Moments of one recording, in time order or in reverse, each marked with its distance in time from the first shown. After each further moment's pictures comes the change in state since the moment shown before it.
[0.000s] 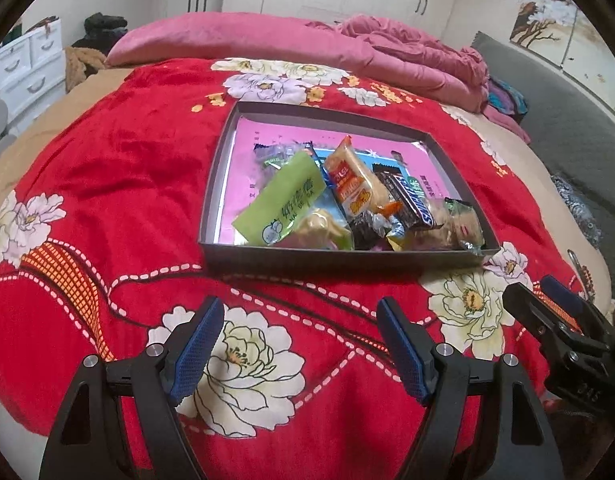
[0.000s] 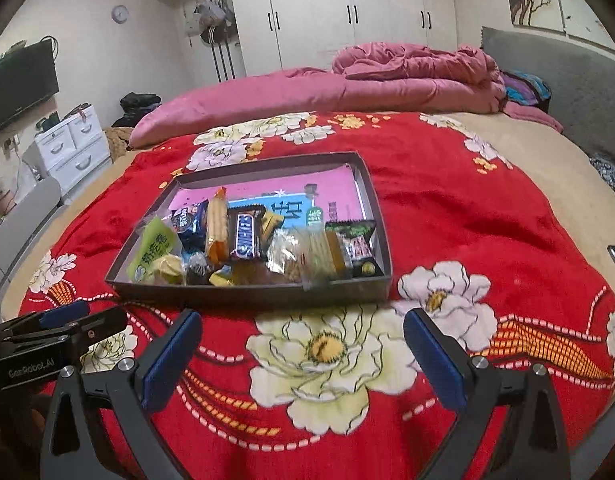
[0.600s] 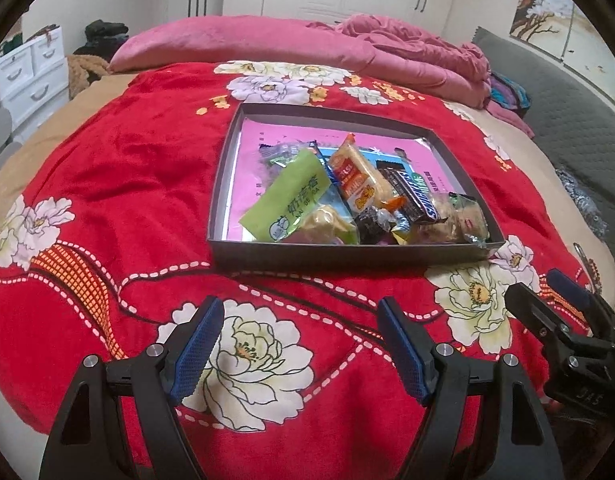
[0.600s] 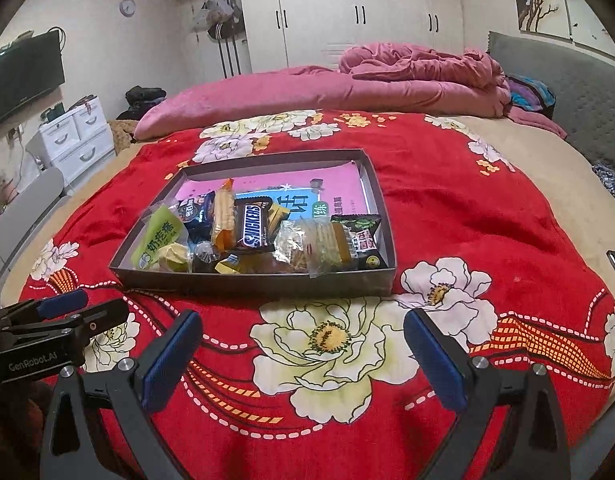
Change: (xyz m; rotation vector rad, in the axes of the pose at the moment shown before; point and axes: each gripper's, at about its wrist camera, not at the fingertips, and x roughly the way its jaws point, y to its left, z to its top) left arm -0.004 0.001 -0.002 0.019 -0.004 0.027; right arm -0.003 0.008 -0.002 -0.042 -0.005 -0.009
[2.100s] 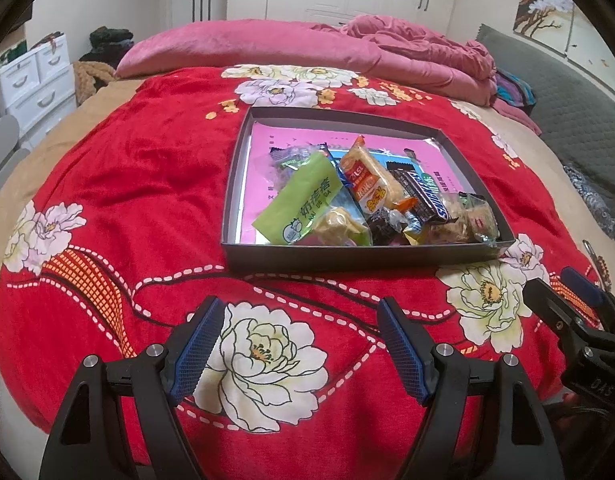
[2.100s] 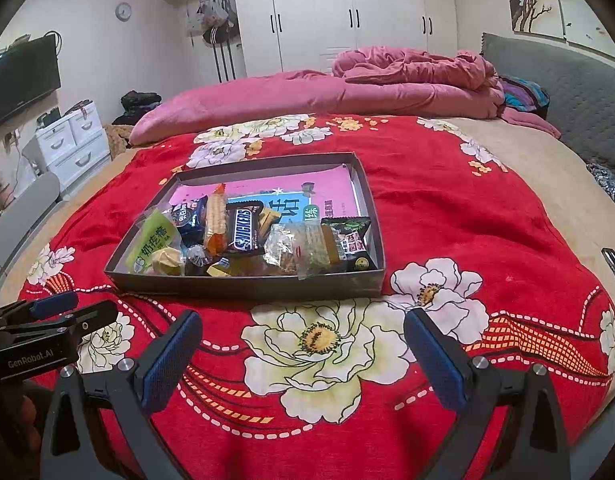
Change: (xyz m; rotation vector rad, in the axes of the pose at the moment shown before) left arm -0.001 0.002 0.001 0.014 -0.008 0.039; right arm -0.002 -0.007 -0.001 0.013 -0.015 -0.014
